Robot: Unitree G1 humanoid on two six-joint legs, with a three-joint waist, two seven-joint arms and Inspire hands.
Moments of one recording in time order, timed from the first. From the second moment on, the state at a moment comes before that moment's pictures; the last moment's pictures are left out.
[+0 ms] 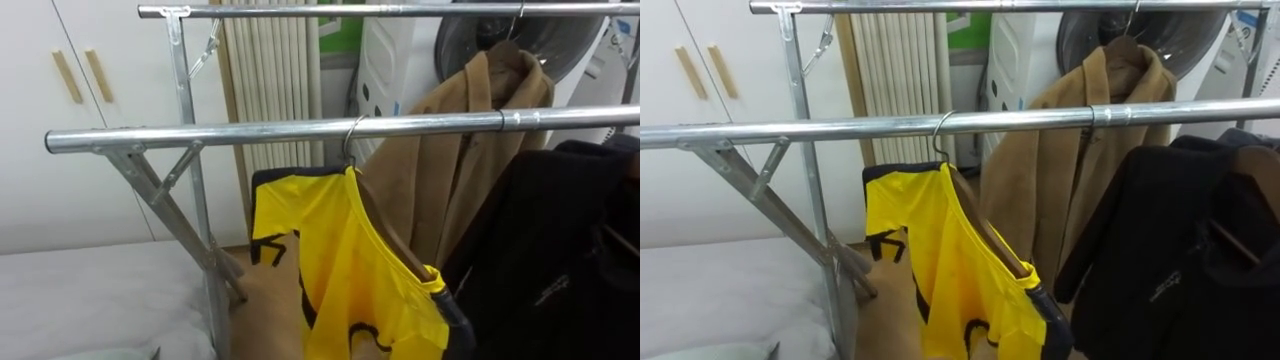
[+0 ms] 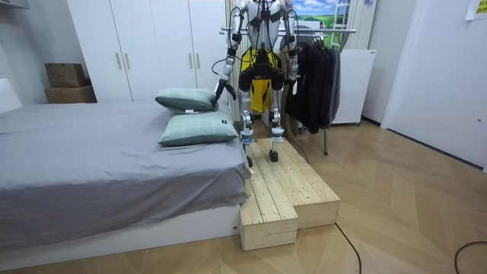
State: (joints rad) left arm 0.29 0.19 0.14 1.18 0.27 0.24 0.14; right arm 0.10 -0.20 -0.02 1.29 0.43 -0.02 0.16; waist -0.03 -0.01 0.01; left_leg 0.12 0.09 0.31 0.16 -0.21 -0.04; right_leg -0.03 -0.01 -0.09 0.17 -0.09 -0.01
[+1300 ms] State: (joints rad) left arm 0.20 0.20 0.05 1.11 0.09 0.10 0.06; right arm 0.04 -0.24 0.02 1.24 0.21 0.02 0.11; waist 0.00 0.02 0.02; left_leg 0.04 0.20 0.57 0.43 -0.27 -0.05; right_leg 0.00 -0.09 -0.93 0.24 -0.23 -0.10
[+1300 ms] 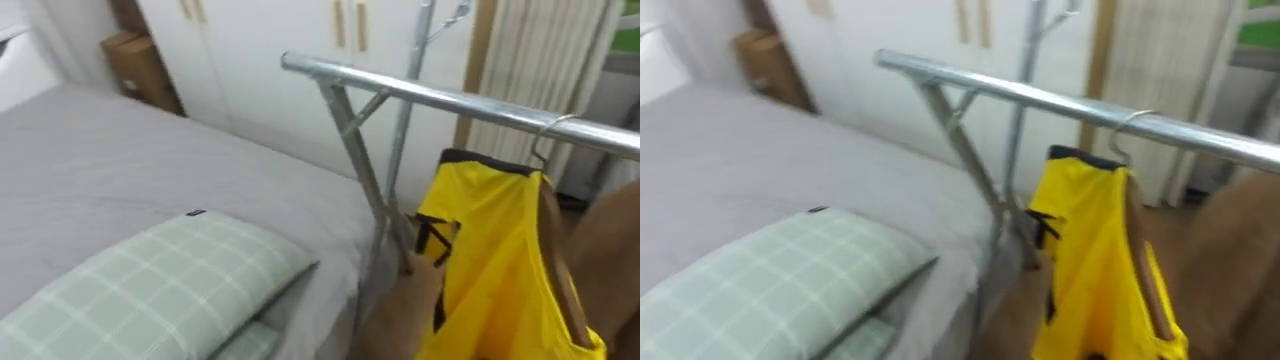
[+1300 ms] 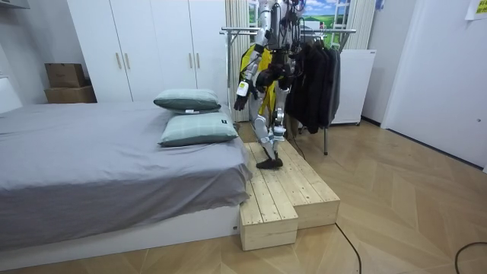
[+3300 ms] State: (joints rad) left arm 0.18 0.18 0.06 1.15 0.10 0.01 0.01; right arm 0.09 -0.23 0.02 1.26 0.28 0.04 0.11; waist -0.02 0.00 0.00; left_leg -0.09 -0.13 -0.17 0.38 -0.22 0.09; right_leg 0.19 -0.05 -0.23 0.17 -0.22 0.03
